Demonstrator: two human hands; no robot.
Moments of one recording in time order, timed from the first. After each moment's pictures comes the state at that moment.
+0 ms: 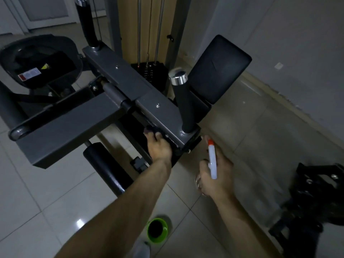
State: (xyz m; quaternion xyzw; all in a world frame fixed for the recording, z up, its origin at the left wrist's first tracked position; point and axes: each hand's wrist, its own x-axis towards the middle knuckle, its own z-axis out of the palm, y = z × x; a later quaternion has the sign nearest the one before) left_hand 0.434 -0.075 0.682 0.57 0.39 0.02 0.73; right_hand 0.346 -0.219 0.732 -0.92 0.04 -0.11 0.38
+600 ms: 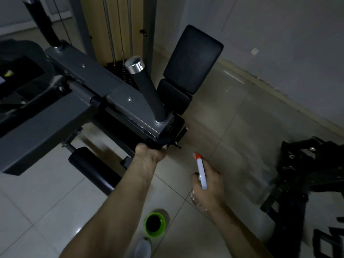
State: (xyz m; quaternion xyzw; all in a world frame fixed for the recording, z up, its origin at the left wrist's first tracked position) left_hand 0.411 -0.087 0.744 0.03 0.54 -0.14 0.83; right_hand 0.273 -0.256 0.711 -0.90 0.12 -0.05 0.41
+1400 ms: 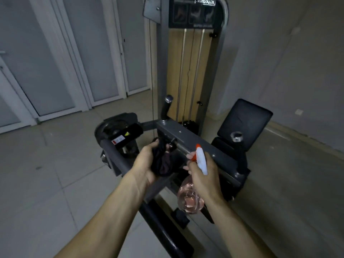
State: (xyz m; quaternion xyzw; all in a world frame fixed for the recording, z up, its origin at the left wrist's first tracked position) left_hand 0.370 0.214 0.906 0.34 0.24 -0.14 0.90; right_hand 0.343 0.046 0.869 -0.77 0.03 -0.05 0.64
